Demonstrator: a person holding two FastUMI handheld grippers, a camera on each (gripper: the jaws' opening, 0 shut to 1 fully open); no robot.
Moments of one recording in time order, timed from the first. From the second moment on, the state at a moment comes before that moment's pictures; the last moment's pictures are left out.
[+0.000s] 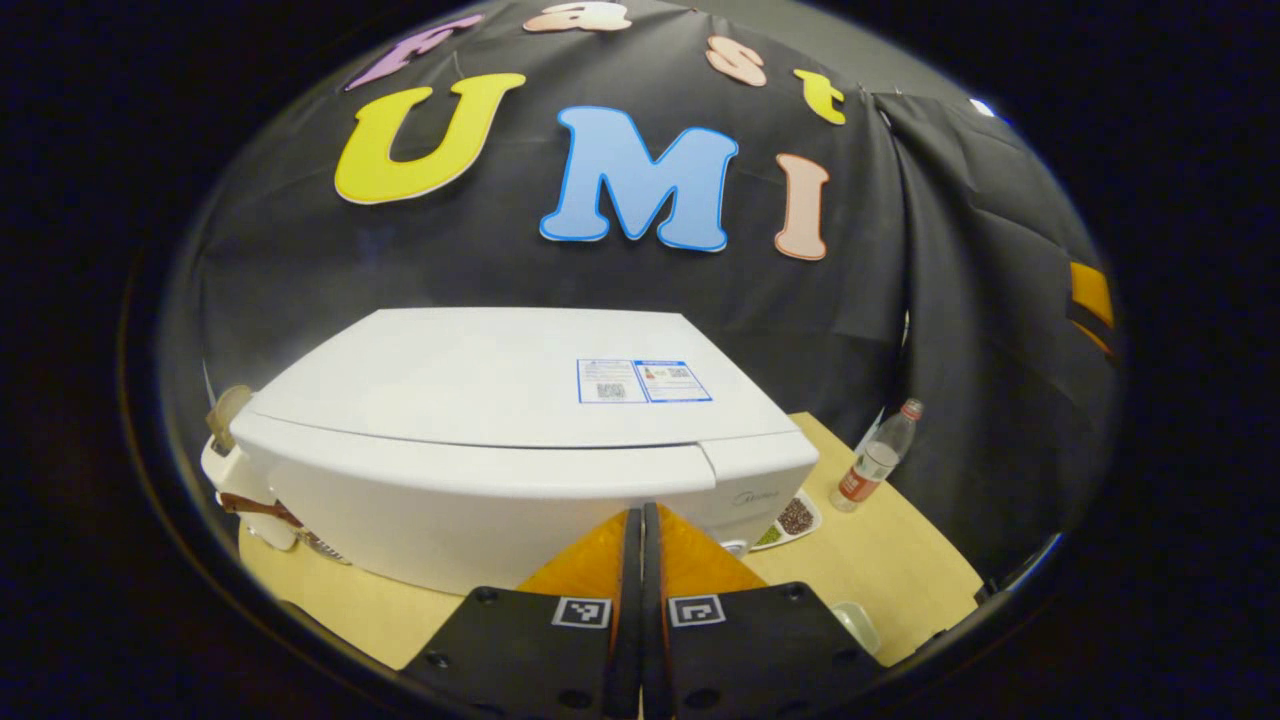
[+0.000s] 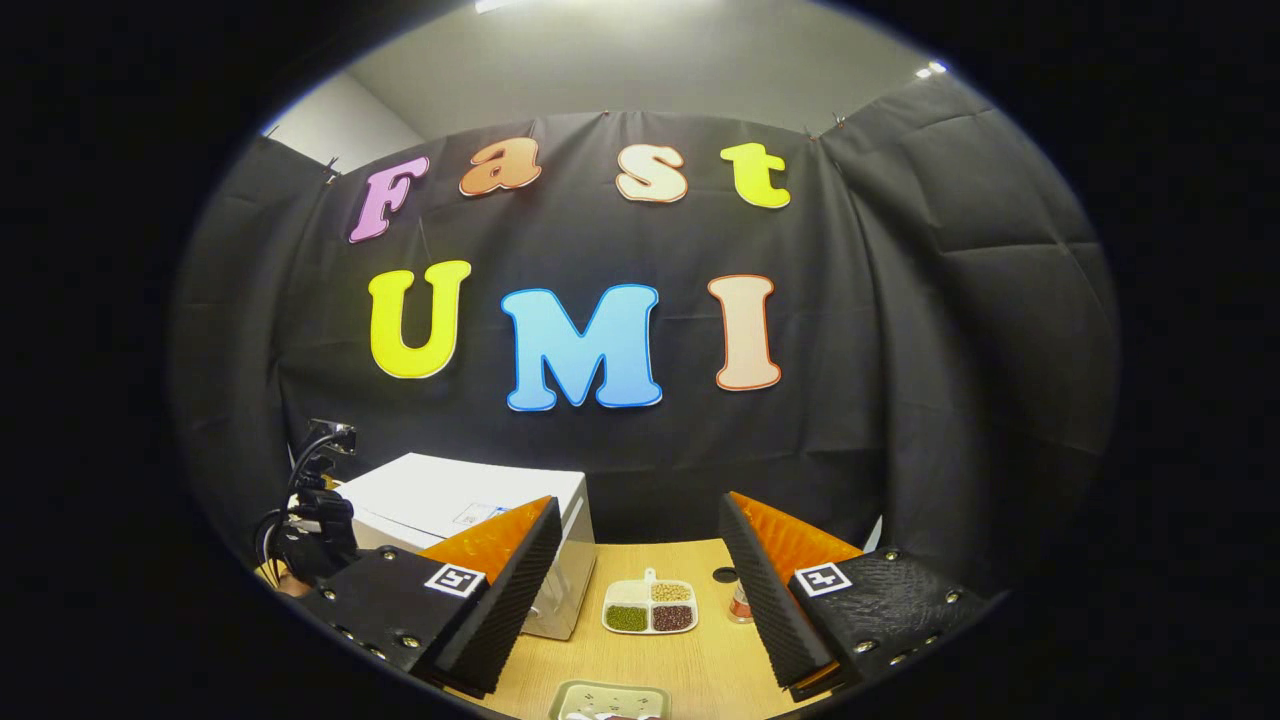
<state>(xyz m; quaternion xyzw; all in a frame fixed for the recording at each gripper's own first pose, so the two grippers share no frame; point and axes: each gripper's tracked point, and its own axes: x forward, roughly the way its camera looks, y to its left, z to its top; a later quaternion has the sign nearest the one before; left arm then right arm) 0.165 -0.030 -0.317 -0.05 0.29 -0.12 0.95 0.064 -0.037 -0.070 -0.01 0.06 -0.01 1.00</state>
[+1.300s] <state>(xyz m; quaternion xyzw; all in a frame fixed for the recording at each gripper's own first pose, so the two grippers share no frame) 0.064 0.058 0.035 -0.03 0.00 -0.07 1.00 0.031 0.025 0.031 0.01 0.02 -0.01 1.00</state>
